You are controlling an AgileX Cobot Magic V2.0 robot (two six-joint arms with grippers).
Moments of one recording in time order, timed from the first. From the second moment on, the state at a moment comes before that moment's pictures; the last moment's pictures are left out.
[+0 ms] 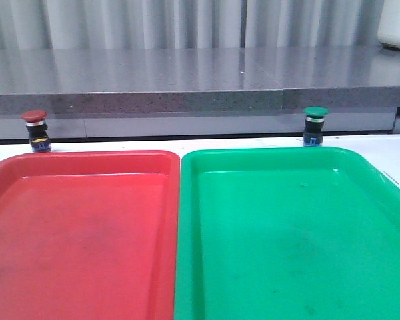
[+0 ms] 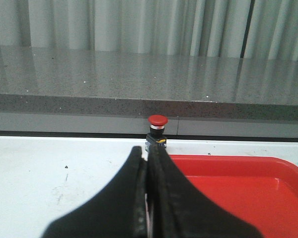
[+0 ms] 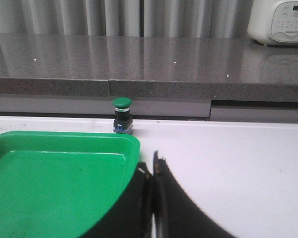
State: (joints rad) left arm -0.01 -0.01 0.00 -0.03 0.06 -0.04; right arm 0.05 -0.01 0.03 -0.01 0.07 0.07
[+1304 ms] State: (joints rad) left arm -0.01 -0.01 -0.17 -0.07 0.14 -0.04; right arm 0.05 -0.01 -0.15 -0.01 0.15 0.06
